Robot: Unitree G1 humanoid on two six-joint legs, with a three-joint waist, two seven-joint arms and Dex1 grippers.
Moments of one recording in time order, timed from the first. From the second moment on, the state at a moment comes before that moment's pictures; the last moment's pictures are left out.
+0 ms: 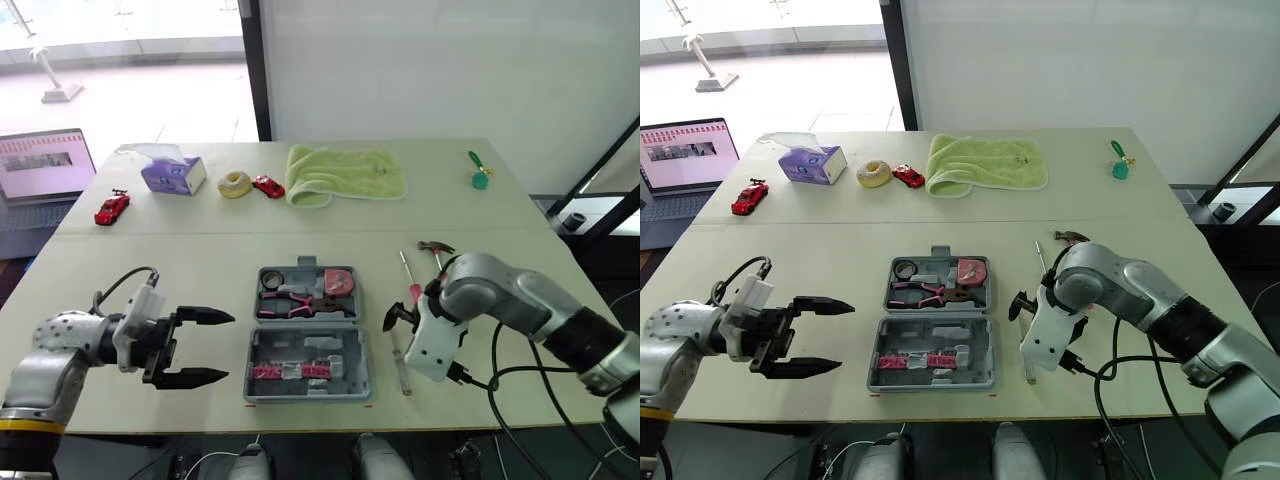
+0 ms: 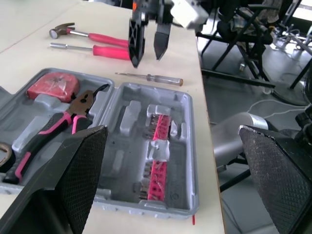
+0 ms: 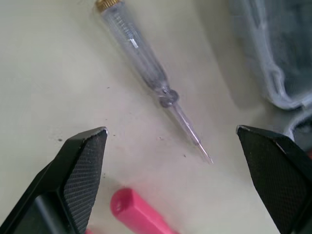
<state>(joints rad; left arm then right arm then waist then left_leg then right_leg) -0.12 0.80 0.14 0.02 -0.59 0.13 -1.57 -0.80 -0.92 0.74 0.11 -0.46 -0.62 1.34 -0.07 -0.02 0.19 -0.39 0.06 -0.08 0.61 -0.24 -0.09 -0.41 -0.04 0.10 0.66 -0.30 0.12</state>
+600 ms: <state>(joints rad) -0.09 0.78 0.14 0.03 -0.60 0.11 -1.54 -0.82 -0.80 0.78 0.24 -0.63 -0.75 1.37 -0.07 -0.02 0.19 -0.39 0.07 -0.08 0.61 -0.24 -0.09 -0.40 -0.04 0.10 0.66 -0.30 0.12</state>
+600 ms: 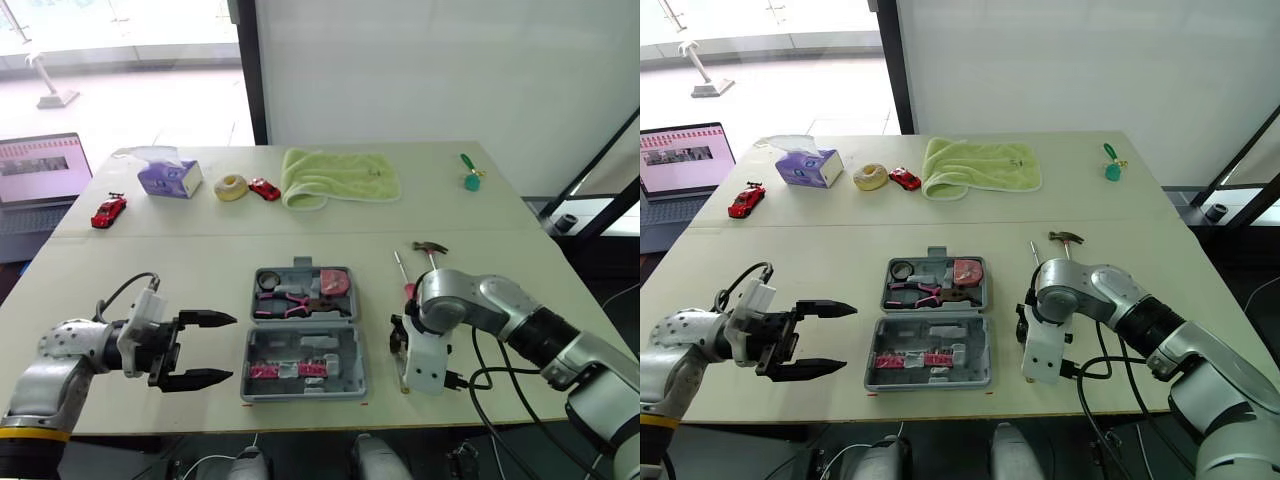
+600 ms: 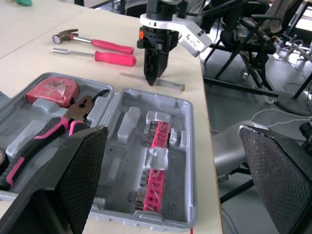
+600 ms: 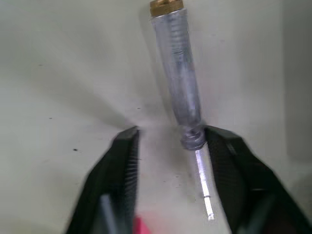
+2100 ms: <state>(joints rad) -0.07 0.73 0.12 0.00 -0.58 0.15 -1.50 -0.24 -0.34 -0.35 -0.26 1.44 1.55 -0.66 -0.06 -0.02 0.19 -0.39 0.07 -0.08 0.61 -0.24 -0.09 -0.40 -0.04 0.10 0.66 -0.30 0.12</state>
